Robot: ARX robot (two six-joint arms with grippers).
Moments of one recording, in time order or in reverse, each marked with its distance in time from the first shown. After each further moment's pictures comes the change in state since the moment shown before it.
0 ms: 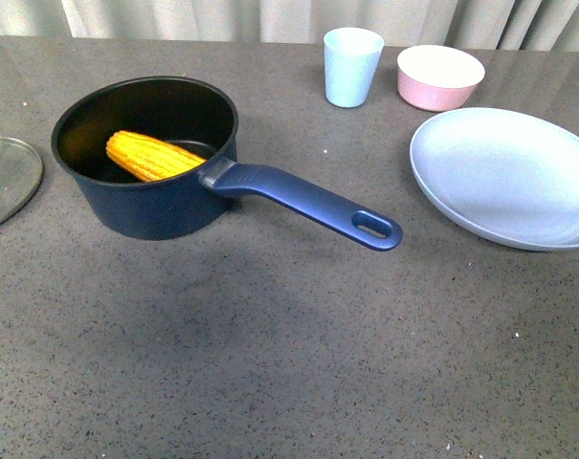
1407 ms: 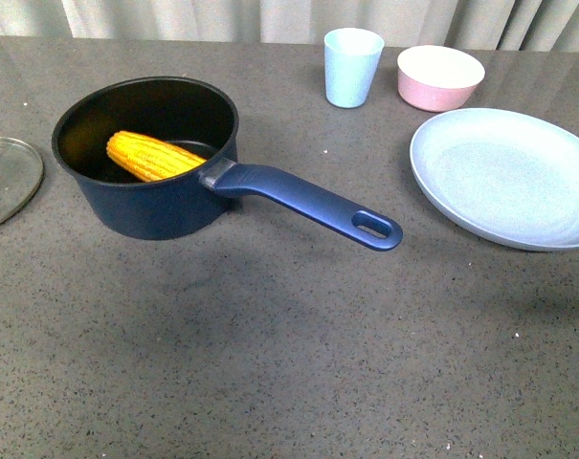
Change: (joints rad) left arm 0.000 0.000 0.000 0.000 0.000 0.000; right arm -0.130 -0.849 -0.257 -0.562 -0.126 0.000
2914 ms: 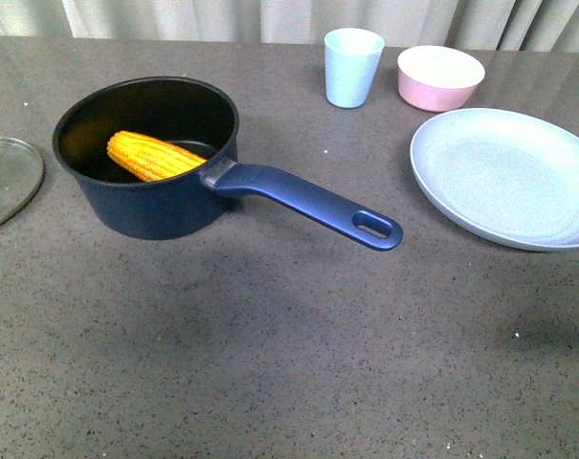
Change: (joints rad) left arm 0.000 0.000 0.000 0.000 0.000 0.000; right arm 0.000 -0.373 0.000 -0.377 0.000 0.000
